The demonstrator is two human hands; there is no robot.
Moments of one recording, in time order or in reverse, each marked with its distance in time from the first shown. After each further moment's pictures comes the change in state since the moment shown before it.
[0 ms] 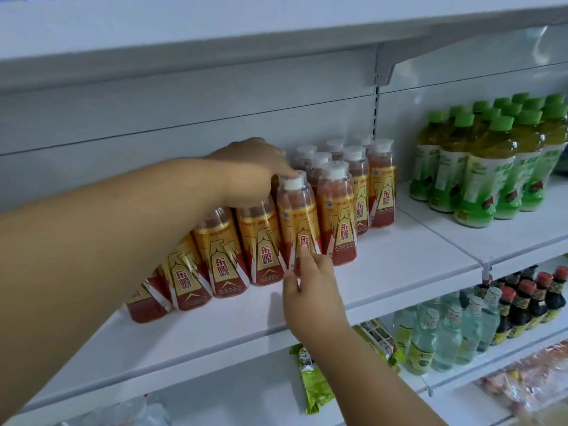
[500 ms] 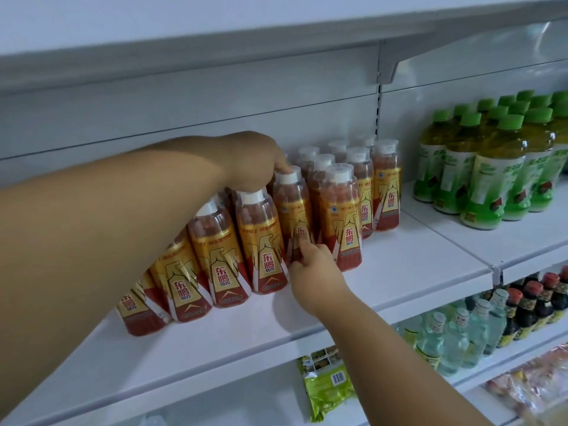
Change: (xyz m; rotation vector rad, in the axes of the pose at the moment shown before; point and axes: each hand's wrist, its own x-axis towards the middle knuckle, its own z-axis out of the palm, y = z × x) left_hand 0.034 -0.020 -0.006 -0.021 -0.065 -0.029; right_hand 0.051 -0.008 -0.008 0.044 -0.172 0.144
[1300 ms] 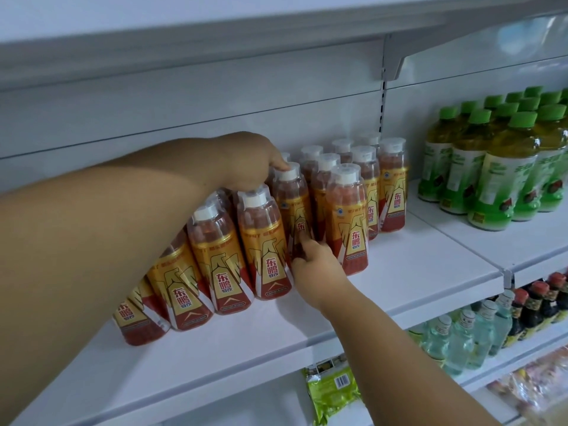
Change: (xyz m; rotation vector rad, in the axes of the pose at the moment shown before) left_hand 0.013 -0.014 0.007 -0.027 -0.010 -0.030; right_hand 0.020 -0.003 0.003 0.066 -0.037 0.045
